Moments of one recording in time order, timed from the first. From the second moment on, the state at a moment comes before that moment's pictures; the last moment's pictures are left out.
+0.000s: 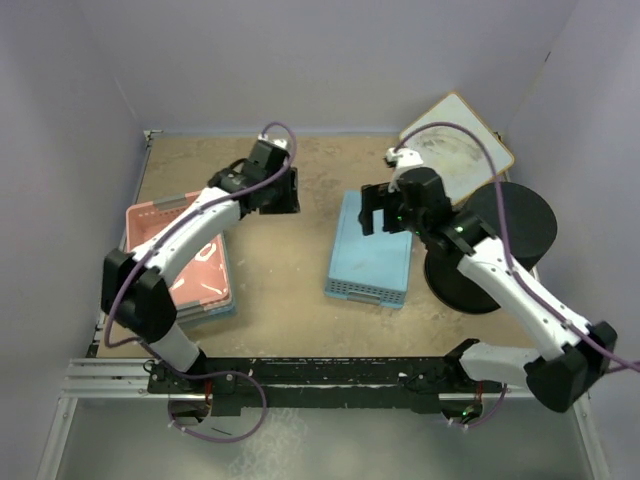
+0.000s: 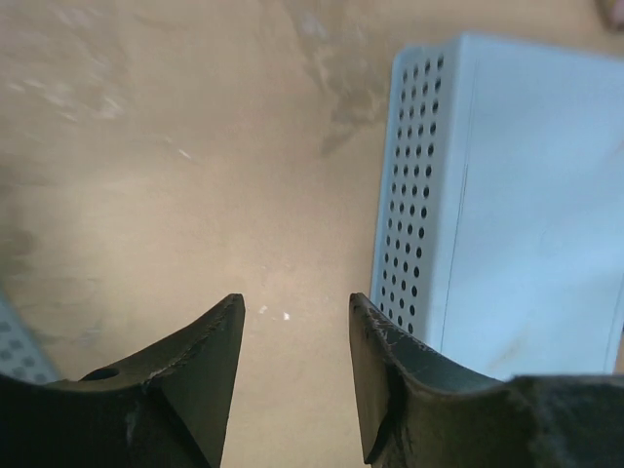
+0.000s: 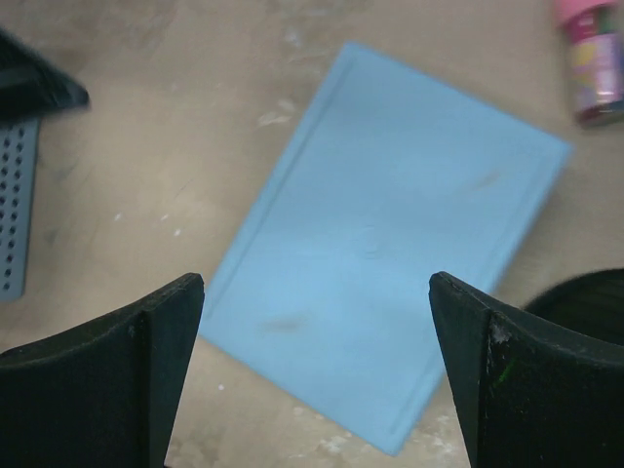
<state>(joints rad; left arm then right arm) -0.54 1.67 1.42 -0.66 -0.03 -0.48 0.57 1.15 1.18 -0.59 0.21 0.24</state>
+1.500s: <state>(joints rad) -0.32 1.30 1.15 -0.91 -0.34 -0.44 0.73 1.61 1.19 -0.59 0.24 0.38</state>
